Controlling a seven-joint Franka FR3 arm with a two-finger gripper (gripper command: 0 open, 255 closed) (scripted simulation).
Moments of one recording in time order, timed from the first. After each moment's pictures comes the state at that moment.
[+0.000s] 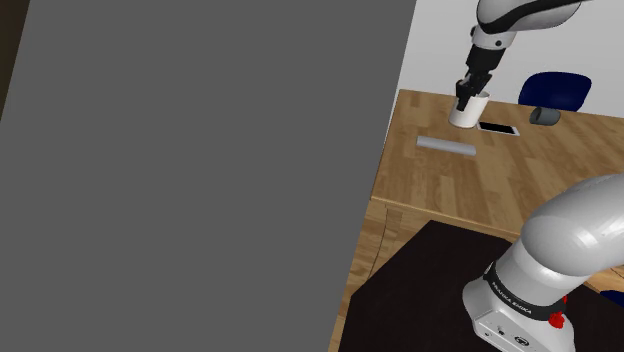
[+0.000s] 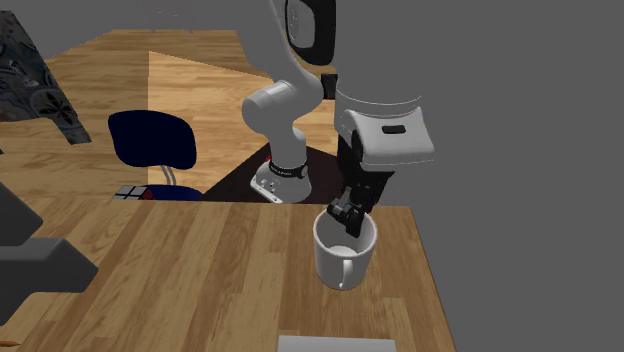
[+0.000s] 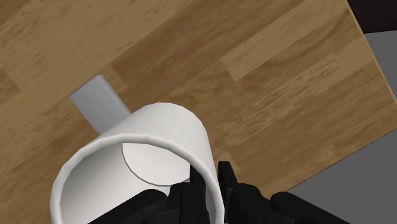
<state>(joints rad) -0.22 -0.45 -0.41 -2.33 -0.22 1.96 -0.38</state>
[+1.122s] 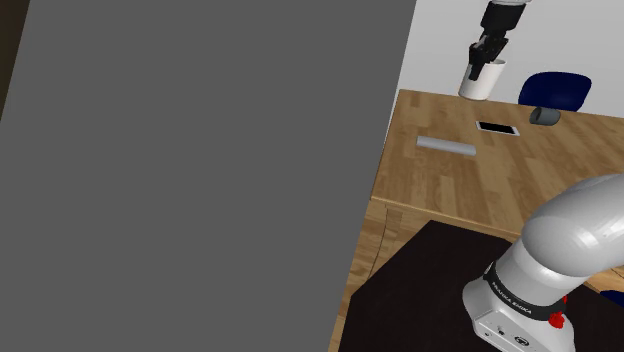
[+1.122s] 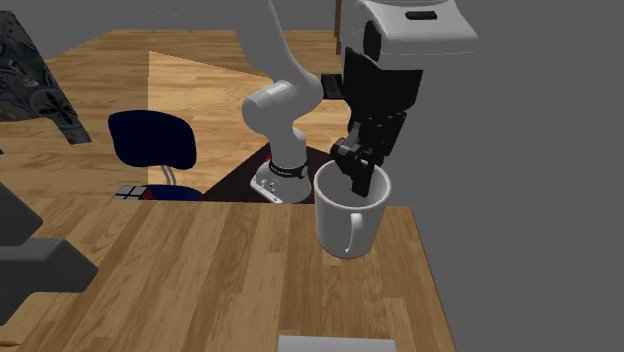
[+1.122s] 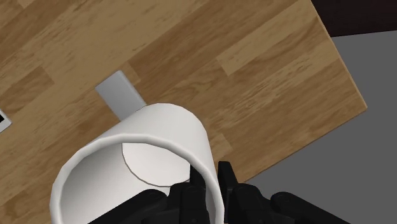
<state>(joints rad) -0.21 -0.46 -0.38 -2.11 -0.20 1.73 -0.39</state>
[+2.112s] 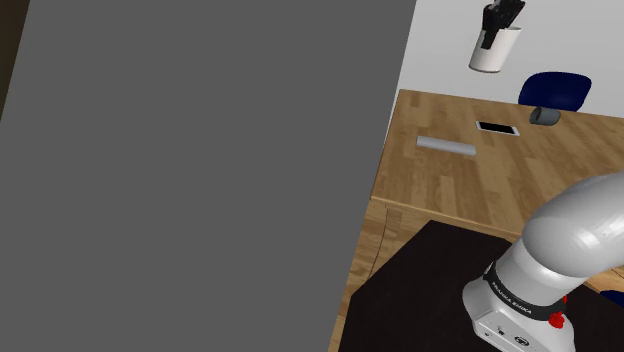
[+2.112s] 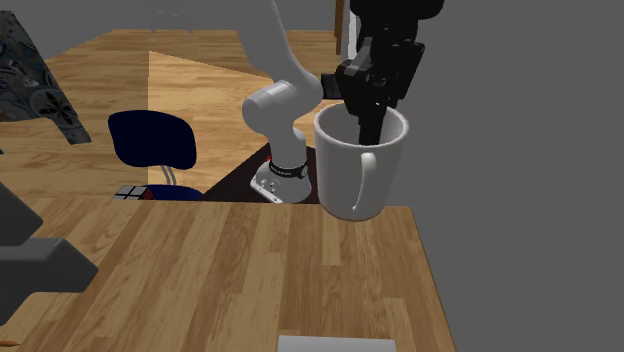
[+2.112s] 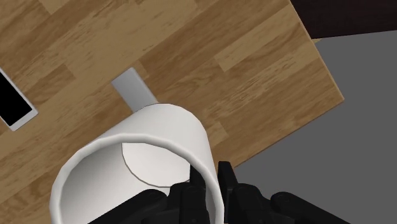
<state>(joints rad) -0.20 -0.41 -0.37 -1.86 -0.17 1.54 -0.41</state>
